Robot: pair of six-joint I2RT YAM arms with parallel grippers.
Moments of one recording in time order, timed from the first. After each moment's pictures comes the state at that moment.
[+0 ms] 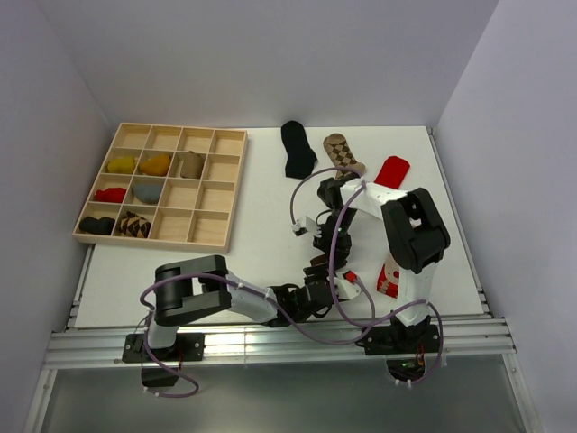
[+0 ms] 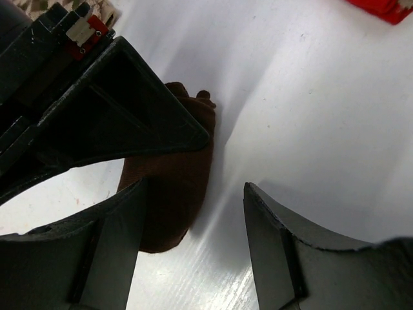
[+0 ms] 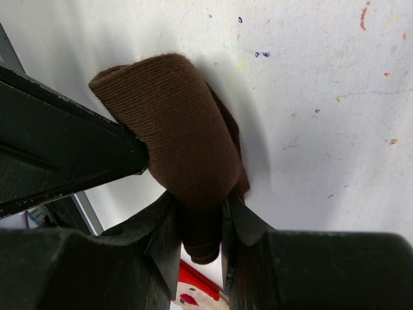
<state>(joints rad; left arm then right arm) -1.40 1.94 0.89 0.60 -0.58 0.26 0.45 1.92 1.24 -1.13 -0.43 -1.03</state>
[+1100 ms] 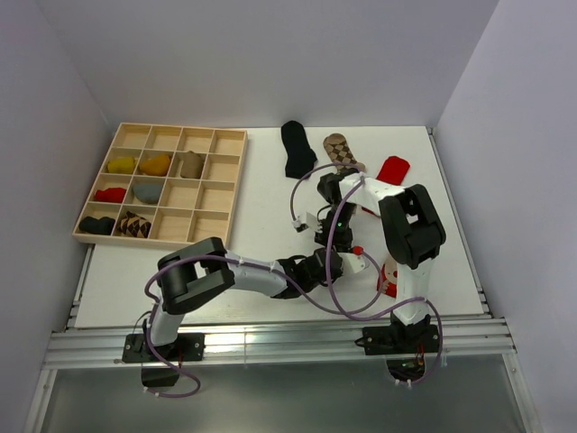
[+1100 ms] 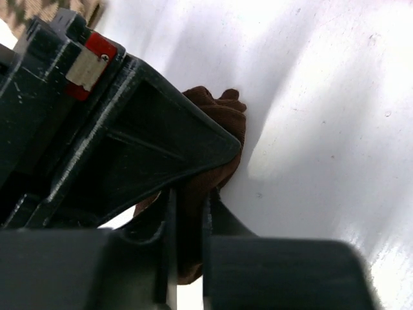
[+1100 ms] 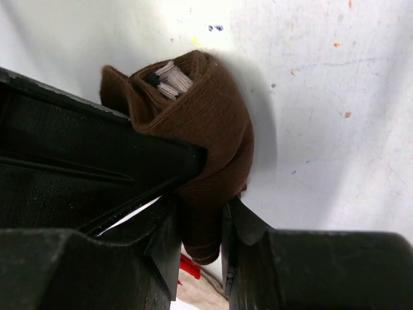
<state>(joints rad) -1.24 2.00 1.08 0.33 -0.38 0.30 0.43 1.97 1.32 -1.17 -0.37 -1.04</state>
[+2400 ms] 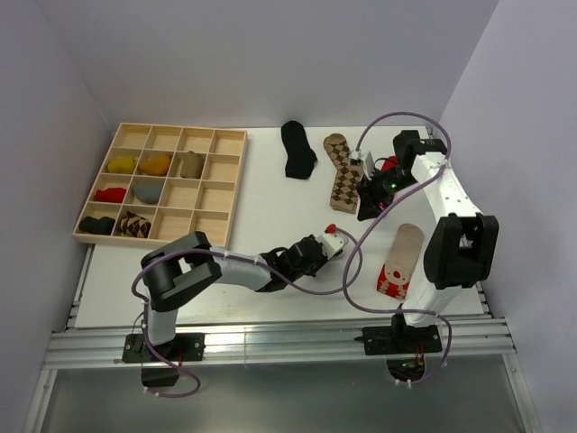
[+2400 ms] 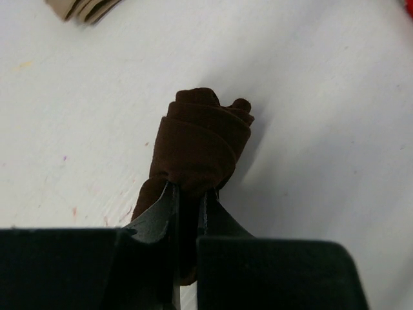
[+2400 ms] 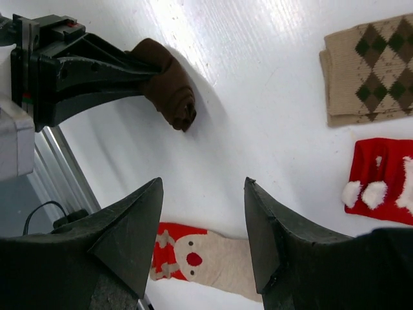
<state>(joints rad) -1.15 1.91 0.95 0.45 -0.28 0.02 0.00 1.69 1.48 -1.26 -0.71 -0.97</state>
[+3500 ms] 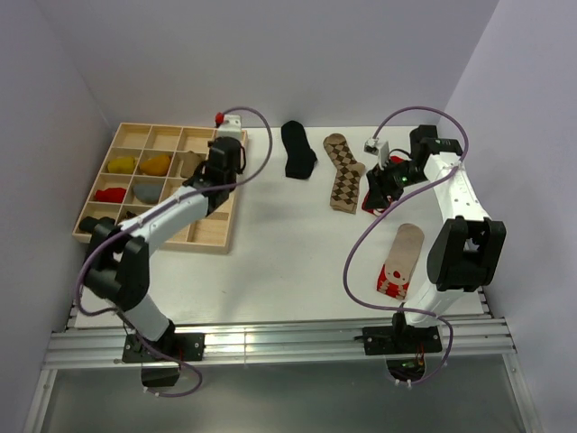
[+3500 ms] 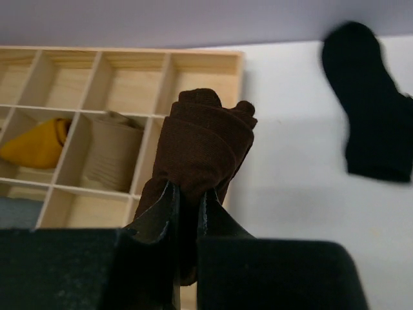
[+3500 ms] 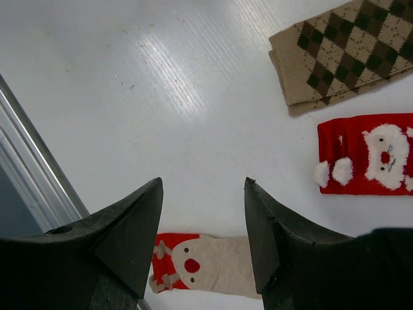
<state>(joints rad) -0.56 1.60 1.16 0.08 -0.53 -0.10 -0.09 1.66 1.49 -1.18 -0.74 -0.84</state>
